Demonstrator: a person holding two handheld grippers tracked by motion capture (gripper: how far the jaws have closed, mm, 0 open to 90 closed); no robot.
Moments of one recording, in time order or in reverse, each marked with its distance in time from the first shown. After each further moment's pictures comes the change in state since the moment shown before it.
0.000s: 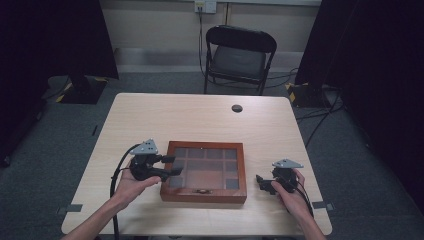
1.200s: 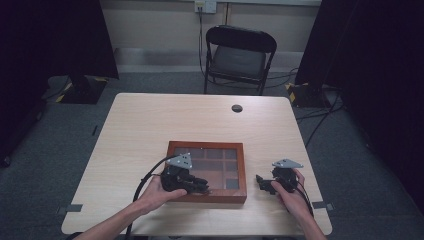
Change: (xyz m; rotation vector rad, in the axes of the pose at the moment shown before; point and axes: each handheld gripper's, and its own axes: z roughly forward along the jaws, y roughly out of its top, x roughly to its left) left arm -0.044 0.007 0.067 0.162 -0.264 0.093; right arm 0.000 0.000 0.001 0.000 0.001 -0.002
